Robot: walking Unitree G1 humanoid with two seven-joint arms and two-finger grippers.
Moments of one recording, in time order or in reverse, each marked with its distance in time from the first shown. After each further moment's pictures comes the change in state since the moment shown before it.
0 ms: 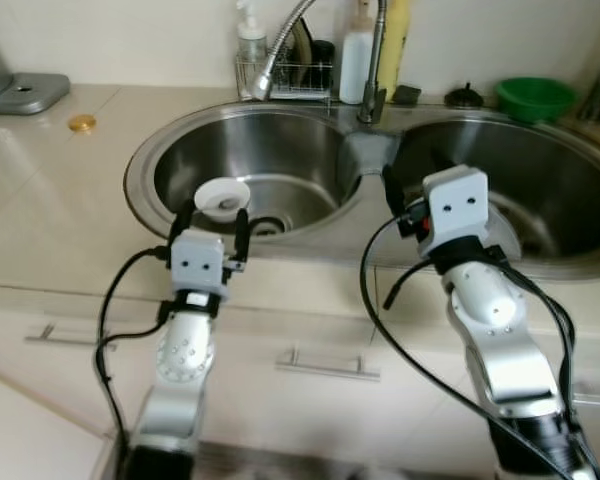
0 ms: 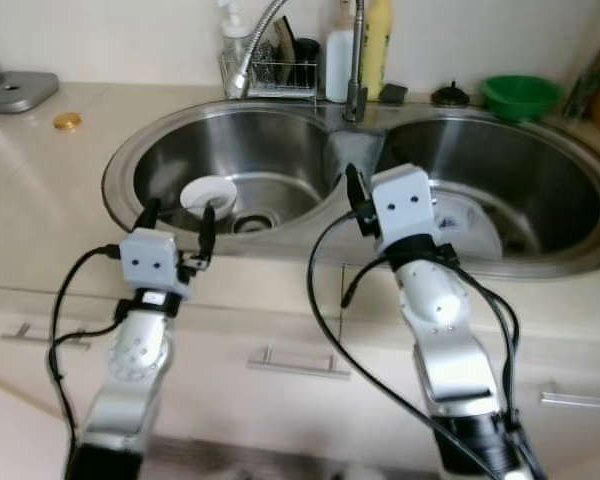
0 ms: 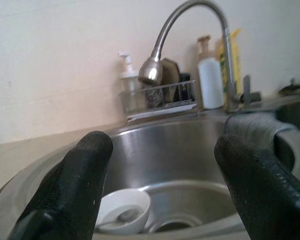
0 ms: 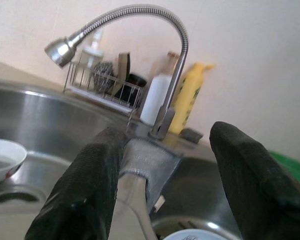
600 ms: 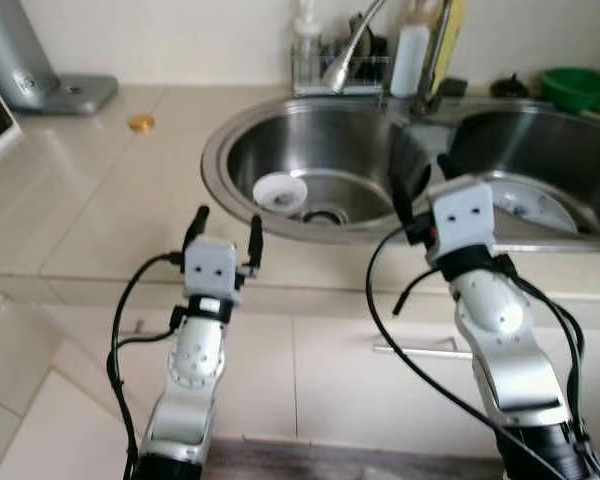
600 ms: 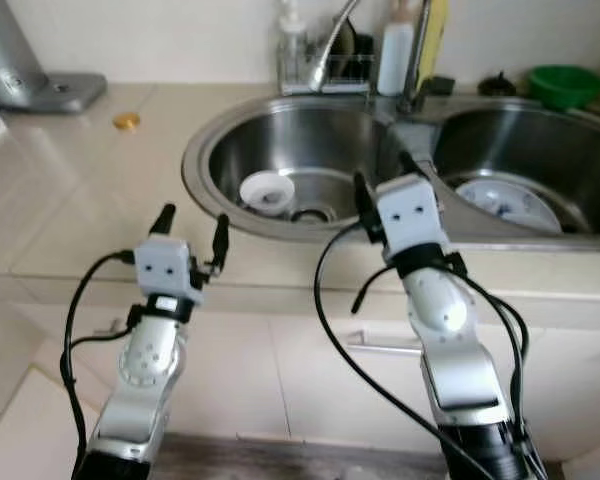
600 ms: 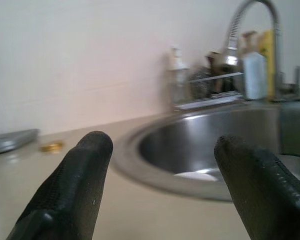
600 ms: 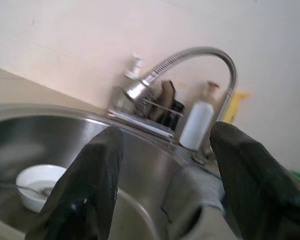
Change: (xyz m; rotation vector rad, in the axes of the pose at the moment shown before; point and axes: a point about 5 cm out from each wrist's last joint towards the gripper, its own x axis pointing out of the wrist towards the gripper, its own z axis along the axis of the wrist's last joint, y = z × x) left arm 0.000 0.002 0.001 0.015 -0.006 0.000; right arm -0.002 -0.005 0.002 -0.023 -0.024 -0.034
